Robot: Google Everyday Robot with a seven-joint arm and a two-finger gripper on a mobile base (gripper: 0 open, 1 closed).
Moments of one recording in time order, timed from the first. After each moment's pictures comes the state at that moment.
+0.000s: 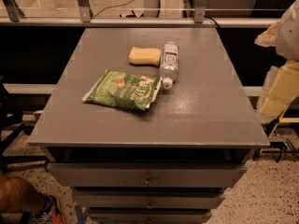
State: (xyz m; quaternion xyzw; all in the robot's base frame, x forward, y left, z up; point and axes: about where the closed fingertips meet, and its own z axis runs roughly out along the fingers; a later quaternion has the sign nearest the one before) arm 0.438 -0.214 0.987 -0.60 0.78 -0.05 0.18
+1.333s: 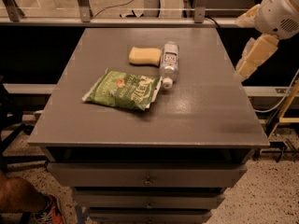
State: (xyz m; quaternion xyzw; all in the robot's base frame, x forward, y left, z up) arm 0.568 -0.220 0.971 -0.62 0.74 0.02 0.27
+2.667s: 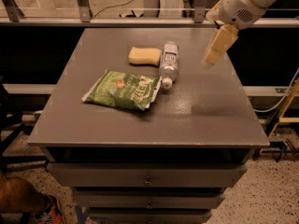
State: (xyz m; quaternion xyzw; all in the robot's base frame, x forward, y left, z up) arm 0.621 -0.162 0.966 -0.62 0.74 0.04 0.27
